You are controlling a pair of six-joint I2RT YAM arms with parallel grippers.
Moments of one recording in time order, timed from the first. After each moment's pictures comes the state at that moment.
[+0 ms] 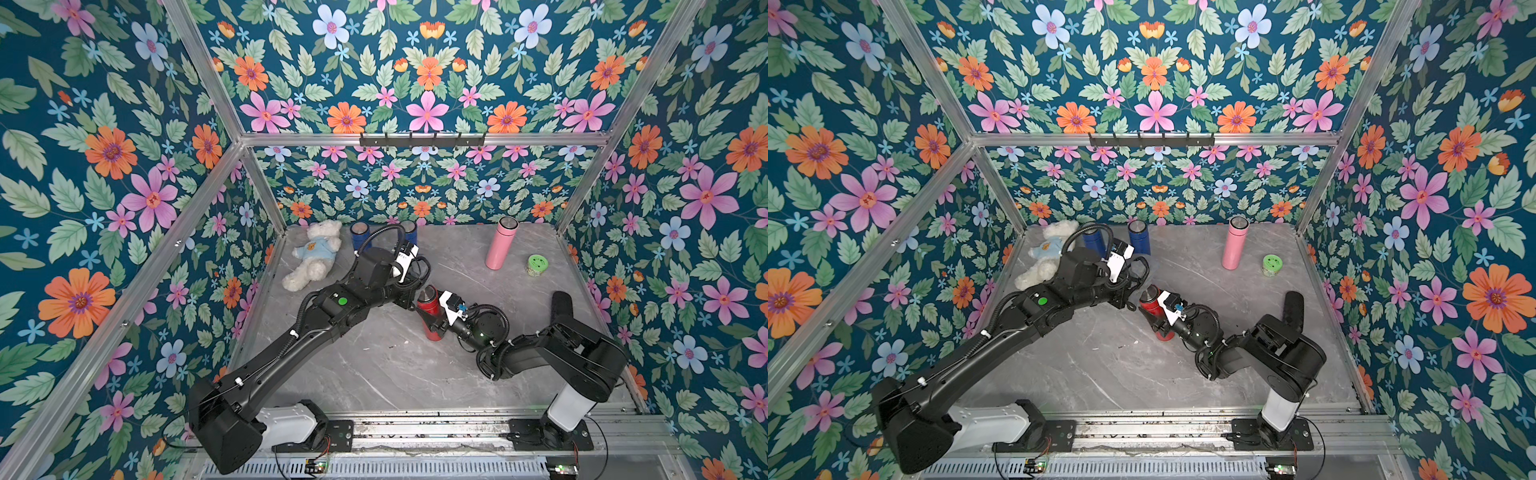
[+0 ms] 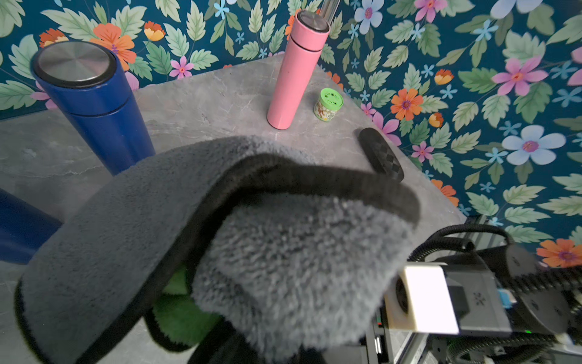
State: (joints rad) left arm -0.78 1.29 1.23 -0.51 0.11 -0.23; right arm 0.77 1.72 0.45 1.40 -0.14 -0.08
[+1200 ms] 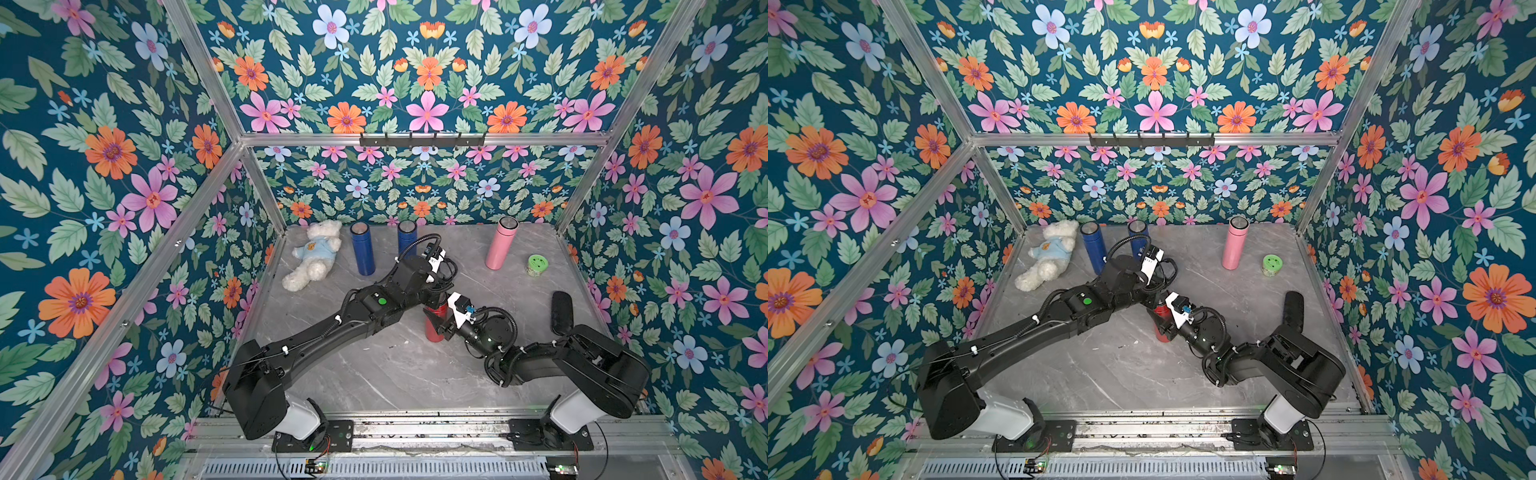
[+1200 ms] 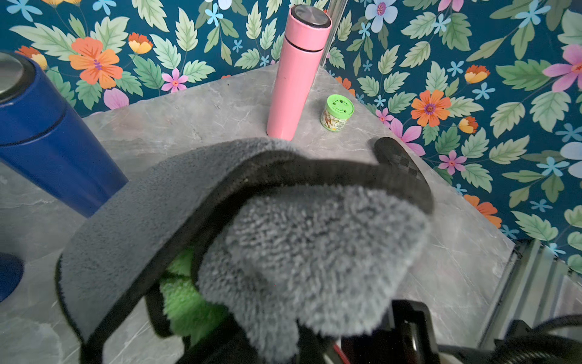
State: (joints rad) left arm -0.89 1.49 1.22 -0.28 -0.07 -0.26; right arm 0.77 1.59 0.36 1.32 -0.06 -0.06
